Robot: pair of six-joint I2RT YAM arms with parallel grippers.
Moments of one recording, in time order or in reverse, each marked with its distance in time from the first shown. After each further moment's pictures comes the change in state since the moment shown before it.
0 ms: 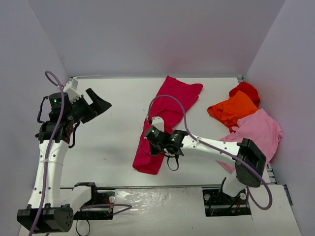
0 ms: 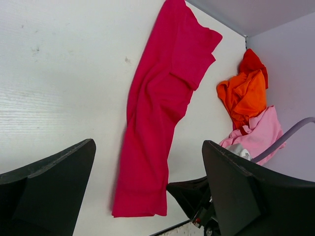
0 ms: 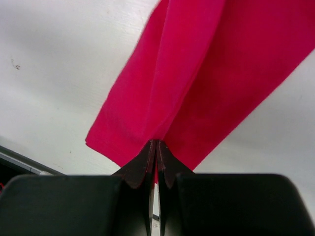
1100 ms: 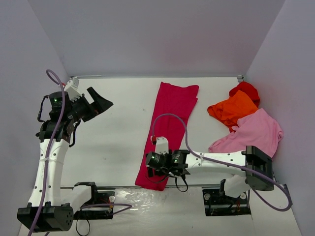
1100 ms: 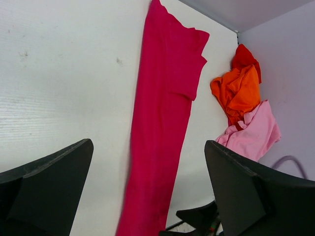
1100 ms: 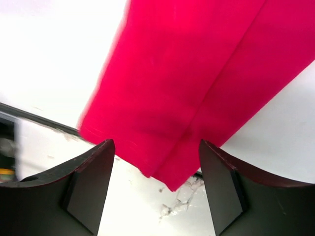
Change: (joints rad) left arm 0.000 0.006 -0.008 0.035 0.039 0.000; right arm 0.233 -0.087 -0.175 -0.063 0.063 0.273
